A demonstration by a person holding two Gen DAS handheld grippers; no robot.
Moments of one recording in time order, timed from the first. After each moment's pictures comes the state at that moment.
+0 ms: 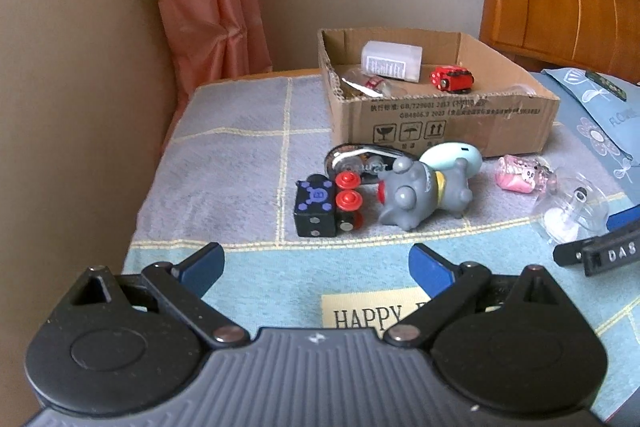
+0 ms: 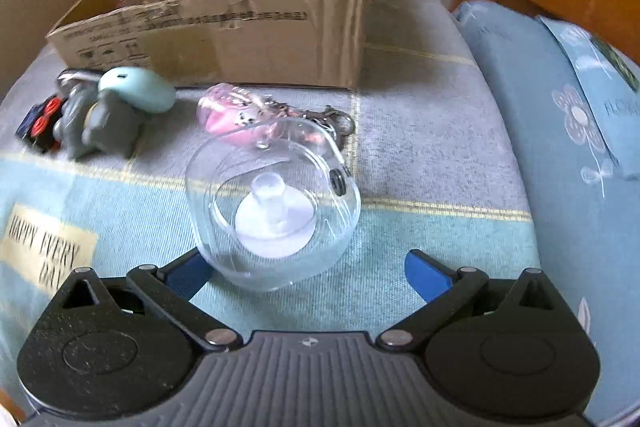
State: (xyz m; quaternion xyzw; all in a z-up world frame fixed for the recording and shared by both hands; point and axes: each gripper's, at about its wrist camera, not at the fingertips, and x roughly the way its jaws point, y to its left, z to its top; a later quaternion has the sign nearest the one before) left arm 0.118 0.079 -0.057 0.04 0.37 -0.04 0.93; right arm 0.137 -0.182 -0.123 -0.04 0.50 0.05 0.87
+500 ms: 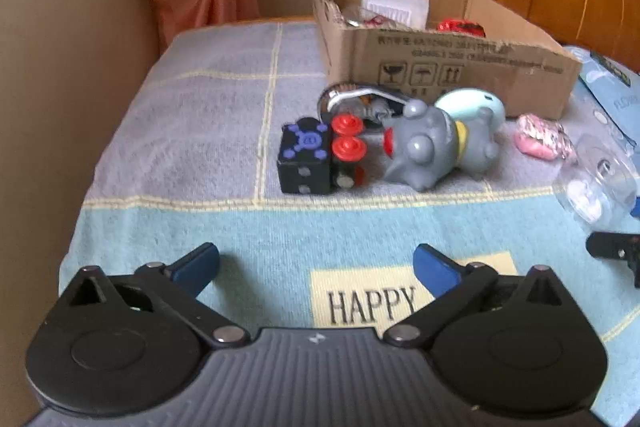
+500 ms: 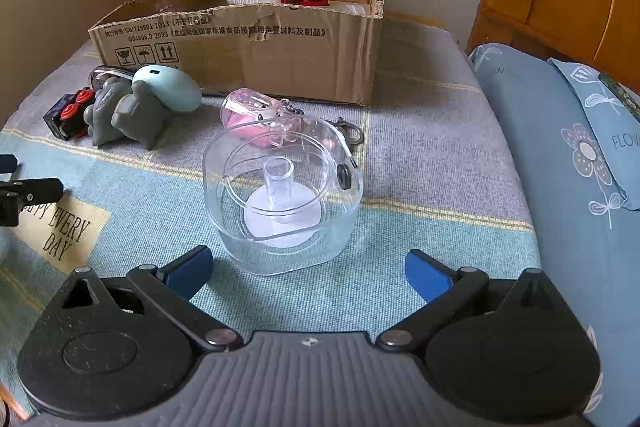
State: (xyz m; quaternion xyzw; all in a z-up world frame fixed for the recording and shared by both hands) left arm 0.141 0.081 -0.100 0.02 0.42 -0.05 0.91; right arm 0.118 -0.186 -0.131 -0.05 0.44 0.08 0.89
